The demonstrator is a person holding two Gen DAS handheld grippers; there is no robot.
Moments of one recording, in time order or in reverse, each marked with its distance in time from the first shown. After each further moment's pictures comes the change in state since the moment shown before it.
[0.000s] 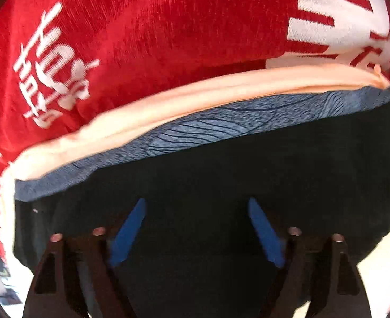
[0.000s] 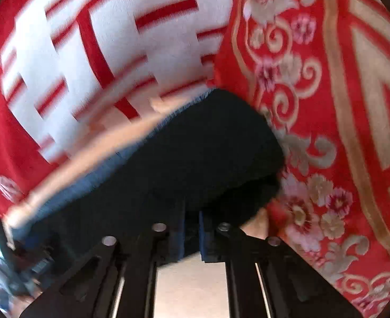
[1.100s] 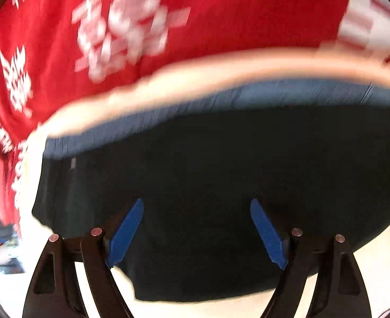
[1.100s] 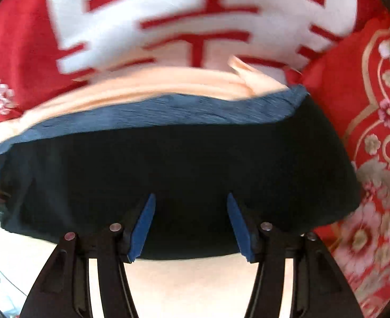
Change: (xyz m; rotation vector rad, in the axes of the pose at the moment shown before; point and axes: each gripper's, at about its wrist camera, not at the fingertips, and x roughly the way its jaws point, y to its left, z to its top) left arm -0.012 0.057 -0.054 -0.126 0.120 0.118; right arm -0.003 0.101 -0.034 -0.456 -0.002 0.029
